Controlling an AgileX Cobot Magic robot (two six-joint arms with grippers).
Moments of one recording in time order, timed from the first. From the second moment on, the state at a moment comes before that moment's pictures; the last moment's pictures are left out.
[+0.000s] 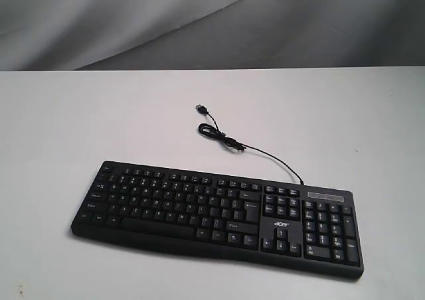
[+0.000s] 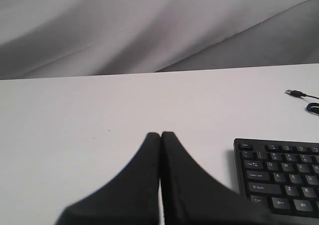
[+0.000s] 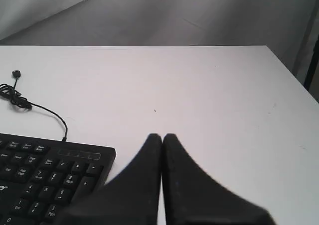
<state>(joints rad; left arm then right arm) 0.10 0.00 0.00 0.12 0.27 -0.07 -0.02 0.01 0.00 0.03 0.34 -0.03</state>
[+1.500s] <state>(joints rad) 0.10 0.00 0.00 0.12 0.27 -0.07 -0.02 0.77 -0.85 -0.58 -0.10 0.73</state>
